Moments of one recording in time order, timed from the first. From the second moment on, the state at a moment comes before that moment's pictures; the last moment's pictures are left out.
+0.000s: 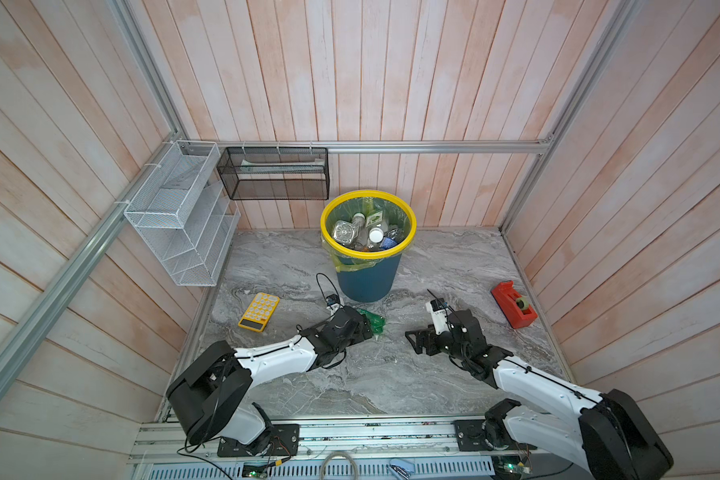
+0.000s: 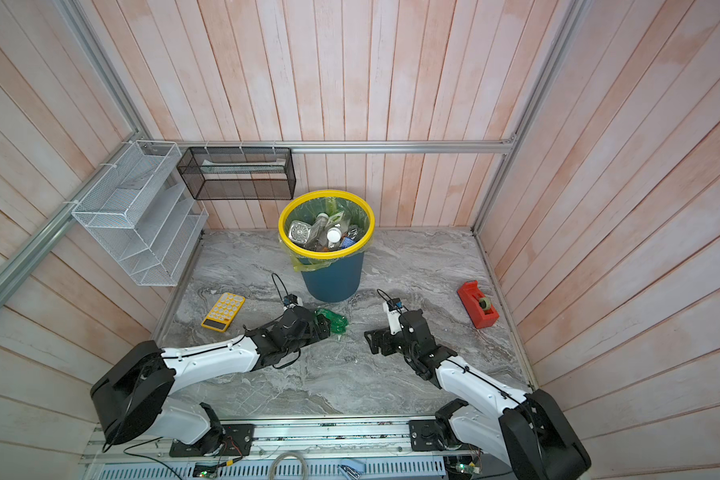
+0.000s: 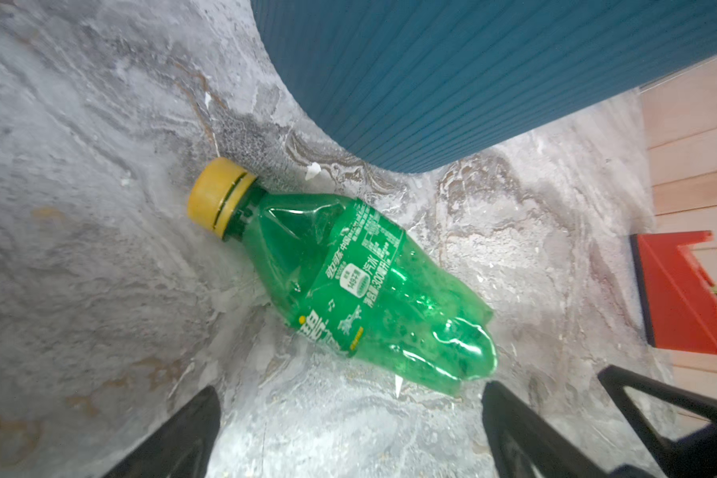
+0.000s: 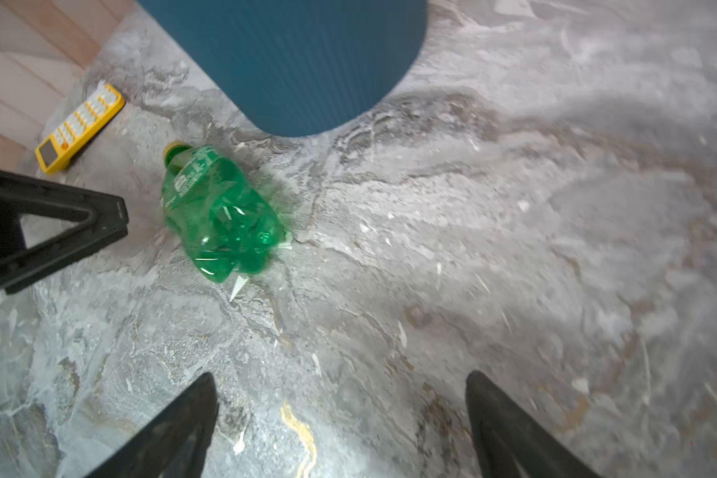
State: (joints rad) left arm -0.82 1.42 0.68 -0.04 -0.22 -0.99; right arm 0.57 1.14 0.41 0.08 -0.16 0.27
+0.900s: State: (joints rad) left arm -0.60 0.82 0.35 -0.32 -0.24 -0.99; right arm 0.85 1.75 0.94 -0.11 -0.08 -0.01
